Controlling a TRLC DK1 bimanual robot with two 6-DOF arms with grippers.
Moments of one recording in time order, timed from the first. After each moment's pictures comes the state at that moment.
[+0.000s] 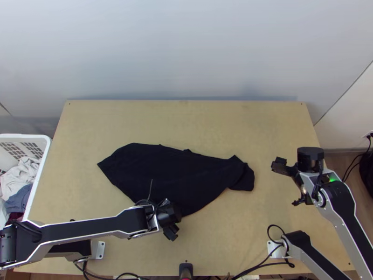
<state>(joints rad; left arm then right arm) -1.24 1.44 0.87 -0.63 -0.18 -0.48 0.23 0.88 0.85 -0.82 0.38 0.41</state>
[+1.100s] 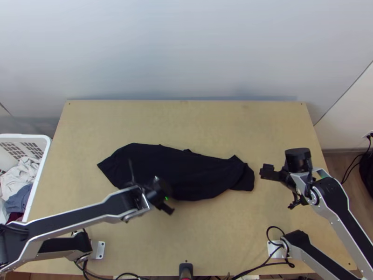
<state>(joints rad) -1.03 1.36 0.88 -0.56 -0.30 -0.38 0.33 0.92 0.85 -0.88 0.23 0.42</state>
